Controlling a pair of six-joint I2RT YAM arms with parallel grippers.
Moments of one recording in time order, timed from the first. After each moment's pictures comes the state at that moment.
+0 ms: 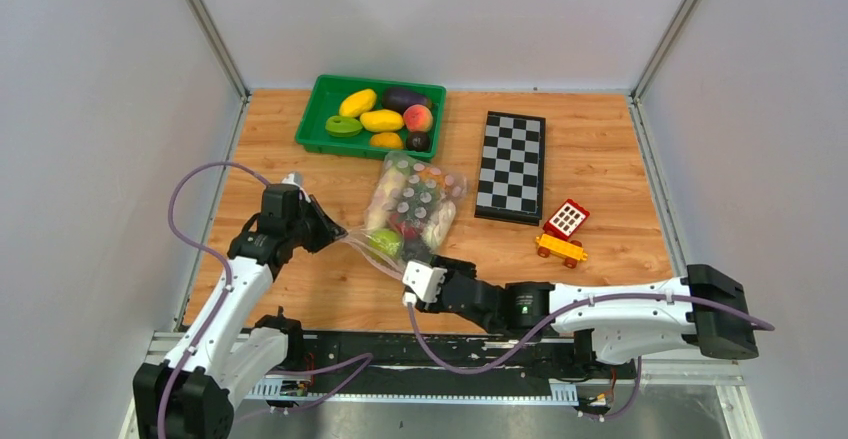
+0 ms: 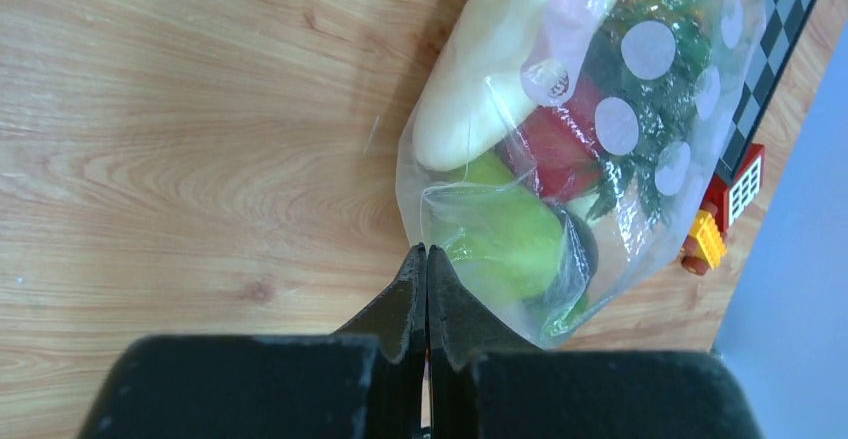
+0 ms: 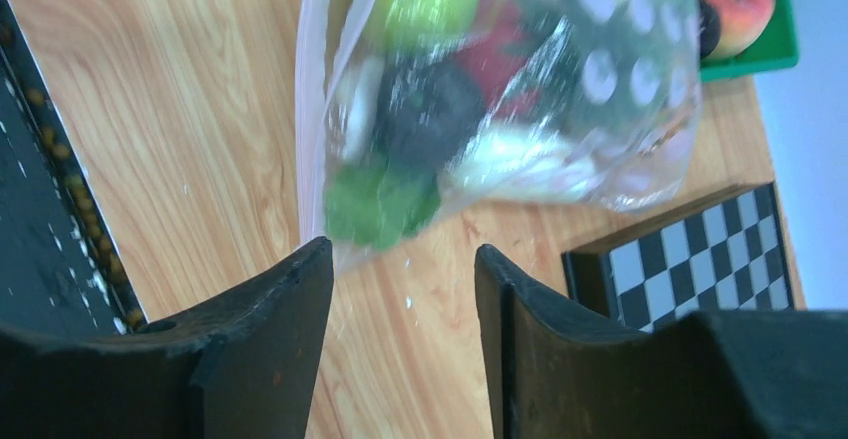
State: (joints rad) left arm -0.17 0.89 0.63 -0.53 0.19 -0.75; right arm 1.45 1.18 0.67 -0.11 0.53 -0.28
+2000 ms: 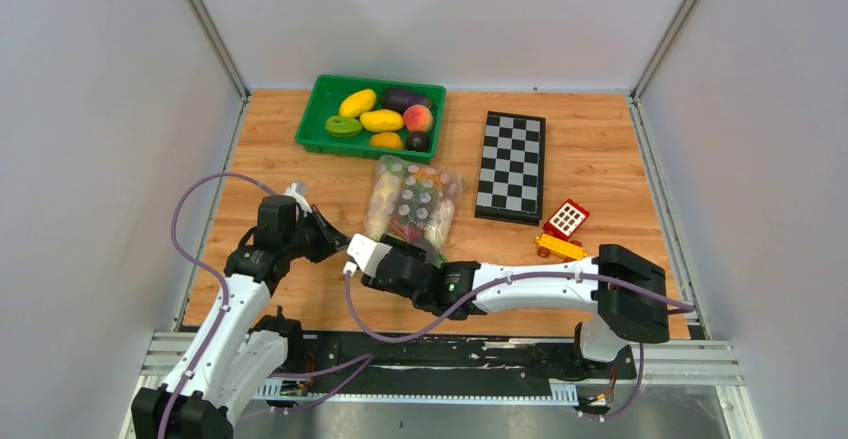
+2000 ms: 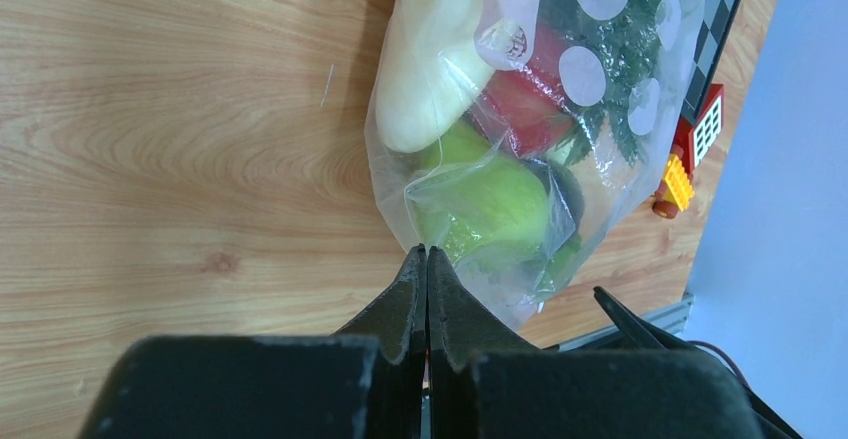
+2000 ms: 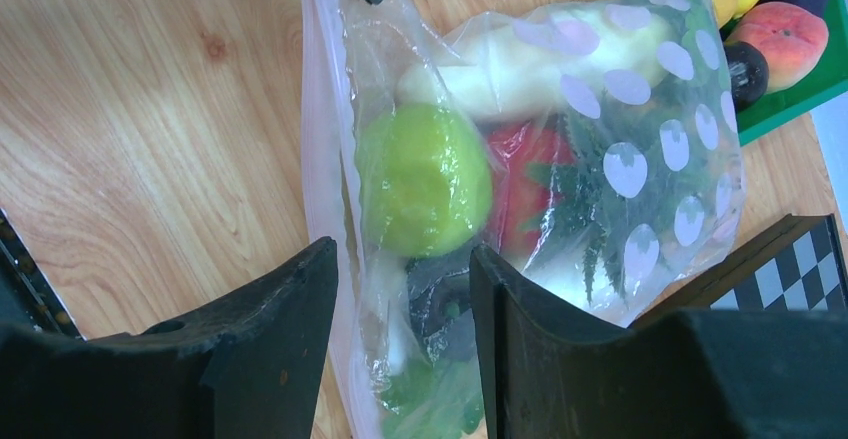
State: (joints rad) left arm -0.17 0.77 0.55 -0.52 0.32 -0.75; right arm 1.37 1.62 1.06 -0.09 0.52 -0.18
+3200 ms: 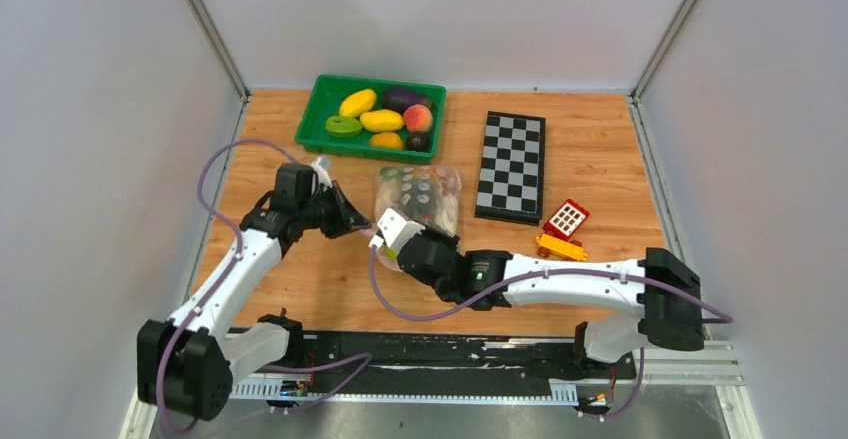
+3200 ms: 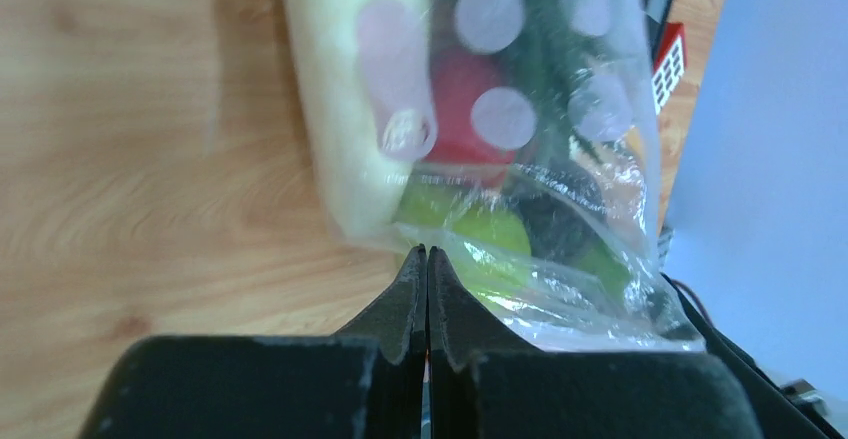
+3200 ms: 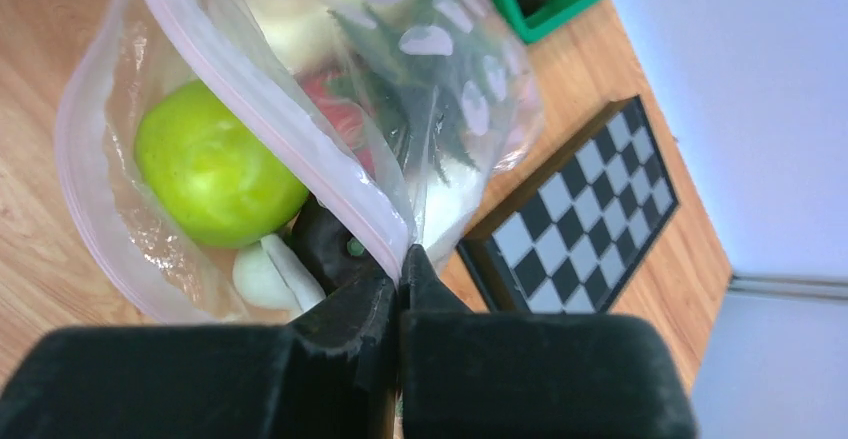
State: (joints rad) left arm -0.20 1.01 0.69 -0.47 0.42 -0.72; right arm 1.32 1.47 1.03 -0.22 0.77 -0.20
